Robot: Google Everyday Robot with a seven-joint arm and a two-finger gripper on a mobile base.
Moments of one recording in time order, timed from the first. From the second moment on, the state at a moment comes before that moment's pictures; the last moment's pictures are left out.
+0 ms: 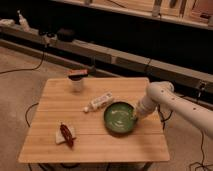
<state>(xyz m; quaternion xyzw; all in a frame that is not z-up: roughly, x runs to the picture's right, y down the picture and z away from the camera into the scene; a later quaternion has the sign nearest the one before) 0.212 0.183 0.827 -0.16 -0.32 -0.60 0.72</state>
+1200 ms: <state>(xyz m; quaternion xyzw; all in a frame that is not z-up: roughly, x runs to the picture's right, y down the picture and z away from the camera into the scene) 0.070 0.181 0.858 -0.12 -0.37 -0.63 0.67</state>
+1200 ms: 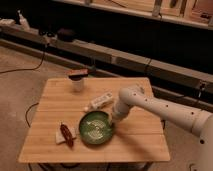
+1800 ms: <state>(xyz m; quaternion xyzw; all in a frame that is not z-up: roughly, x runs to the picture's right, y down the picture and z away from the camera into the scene) 0.209 0.182 0.817 -0.16 -0.30 -0.56 0.76</state>
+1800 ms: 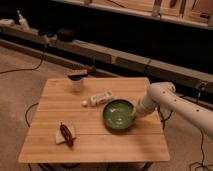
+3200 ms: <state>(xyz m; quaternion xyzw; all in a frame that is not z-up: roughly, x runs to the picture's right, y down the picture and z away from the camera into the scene) 0.014 0.227 0.828 -0.10 -0.41 -0.64 0.64</state>
